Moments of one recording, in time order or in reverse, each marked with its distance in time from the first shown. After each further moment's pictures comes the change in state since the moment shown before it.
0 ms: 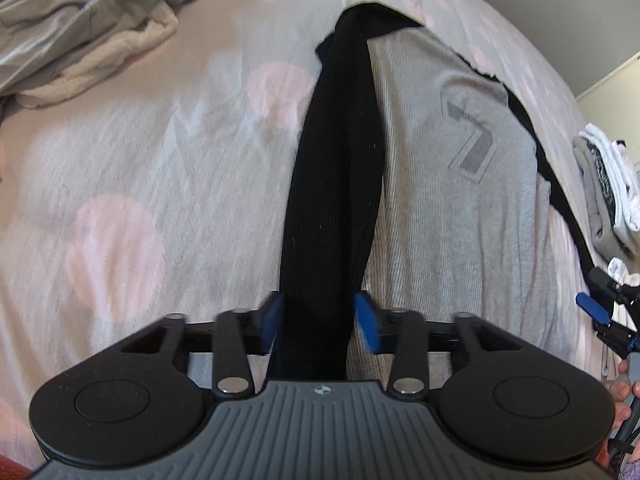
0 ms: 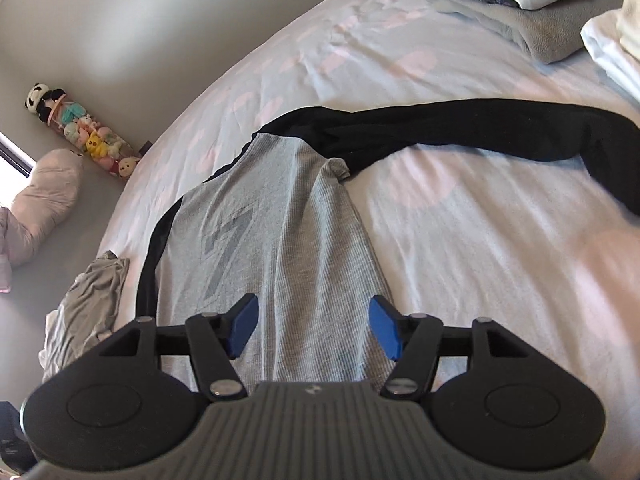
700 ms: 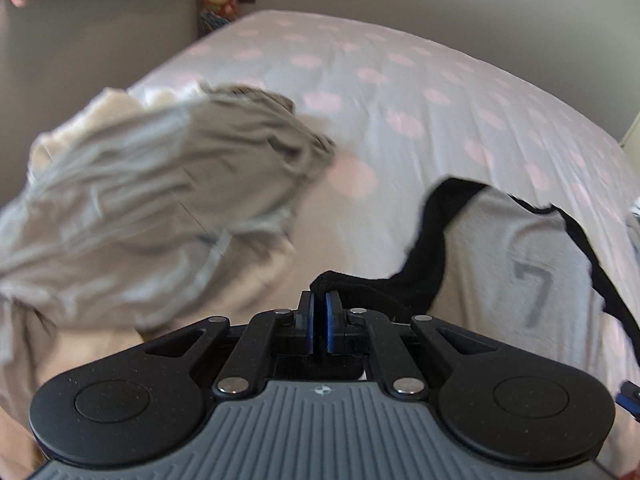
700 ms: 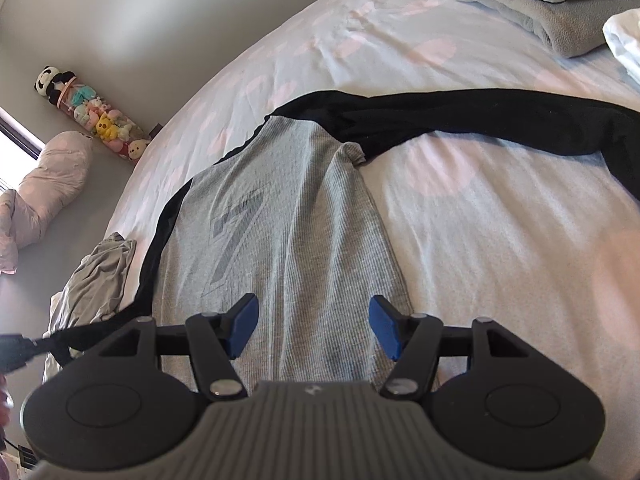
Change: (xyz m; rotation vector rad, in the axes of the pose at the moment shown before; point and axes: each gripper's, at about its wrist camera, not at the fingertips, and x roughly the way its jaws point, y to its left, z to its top) left arm -0.114 0.018 0.114 0.080 -0.314 0.301; right arm 0.006 0.002 -0.002 -0.023 0.046 0.023
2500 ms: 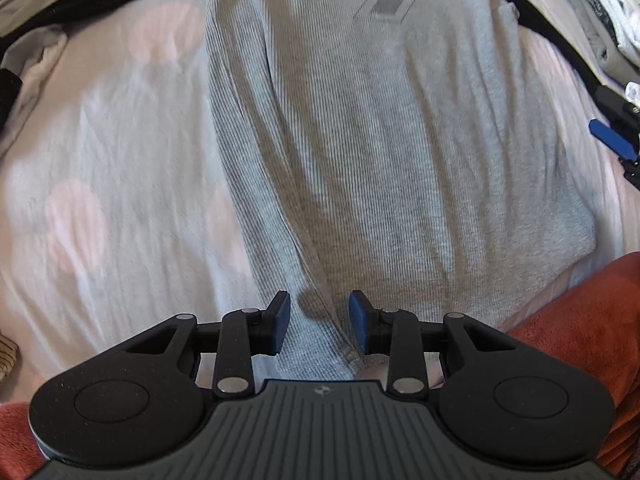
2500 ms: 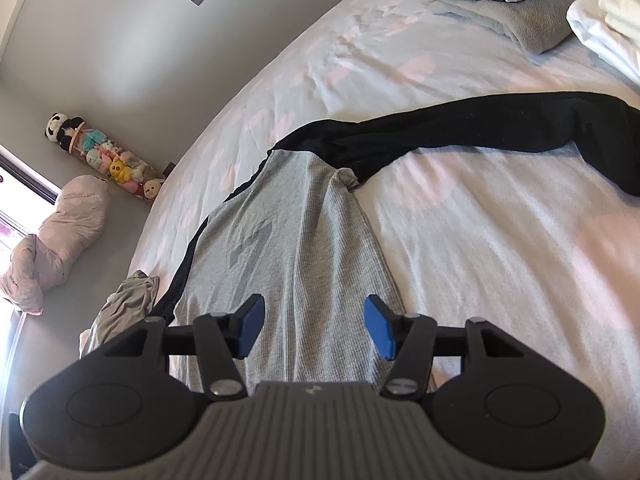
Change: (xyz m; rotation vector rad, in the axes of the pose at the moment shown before) left arm 0.033 -0.151 -0.172 0.307 0.576 -0.161; right arm -0.030 -0.016 -0.005 0.095 -0.086 0.071
